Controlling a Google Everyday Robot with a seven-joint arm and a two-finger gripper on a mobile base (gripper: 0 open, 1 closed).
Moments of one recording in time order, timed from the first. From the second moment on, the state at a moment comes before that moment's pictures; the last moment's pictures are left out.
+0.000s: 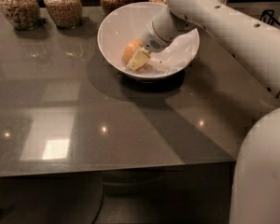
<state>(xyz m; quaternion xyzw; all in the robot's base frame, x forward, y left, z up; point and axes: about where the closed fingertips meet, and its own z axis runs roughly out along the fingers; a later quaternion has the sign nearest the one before) 0.720 -0.008 0.854 -0.59 0.73 0.09 0.34</state>
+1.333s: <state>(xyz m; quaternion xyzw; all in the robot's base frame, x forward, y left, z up) 0.638 -0.046 0.952 -0.49 0.71 0.23 0.45</state>
